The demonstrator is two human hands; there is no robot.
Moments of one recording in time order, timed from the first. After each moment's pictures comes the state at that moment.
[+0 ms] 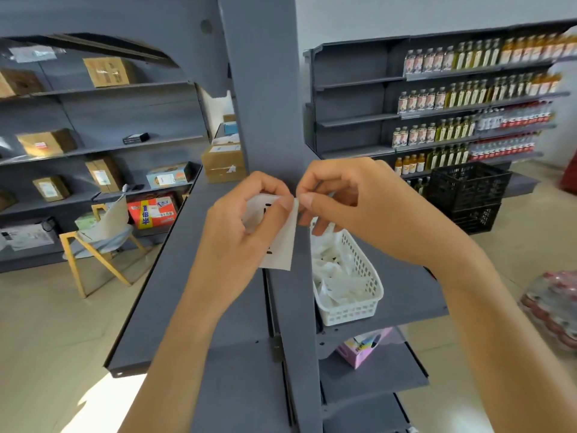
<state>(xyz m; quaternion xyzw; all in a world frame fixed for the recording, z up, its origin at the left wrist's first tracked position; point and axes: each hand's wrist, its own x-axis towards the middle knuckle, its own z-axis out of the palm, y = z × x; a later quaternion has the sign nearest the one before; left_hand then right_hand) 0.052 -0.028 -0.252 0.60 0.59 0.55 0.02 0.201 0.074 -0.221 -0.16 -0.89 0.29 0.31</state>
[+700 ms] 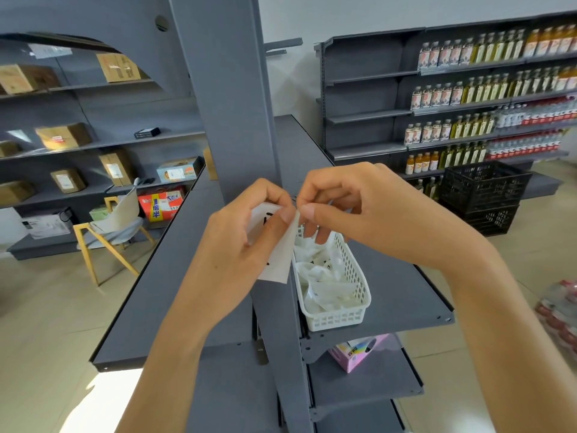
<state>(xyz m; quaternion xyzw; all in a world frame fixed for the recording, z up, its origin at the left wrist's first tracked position) 0.080 -0.011 -0.253 0.60 0.63 0.49 0.02 0.227 0.107 -0.220 -0.13 -0.92 0.27 0.25</state>
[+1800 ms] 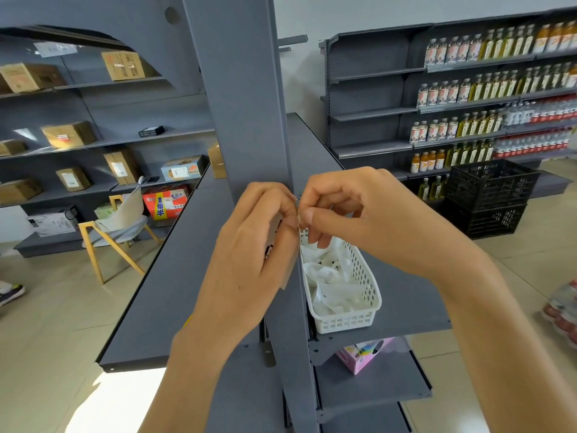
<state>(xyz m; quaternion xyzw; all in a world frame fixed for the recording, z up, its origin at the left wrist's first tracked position) 0.080 -0.009 -0.264 0.62 0.64 0.45 -0.13 0.211 0.102 -0.227 -0.13 -0.91 0.30 0.27</state>
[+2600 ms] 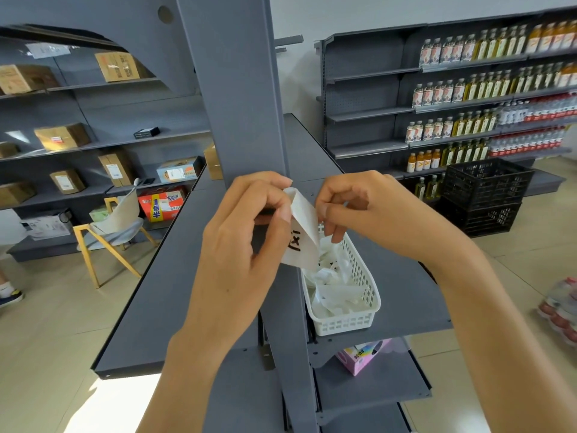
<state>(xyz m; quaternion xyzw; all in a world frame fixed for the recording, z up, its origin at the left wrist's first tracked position) 0.081 -0.009 -0.260 0.60 0.60 0.51 -0.14 0.206 0.134 -0.242 -0.19 -0.90 0.30 0.26</state>
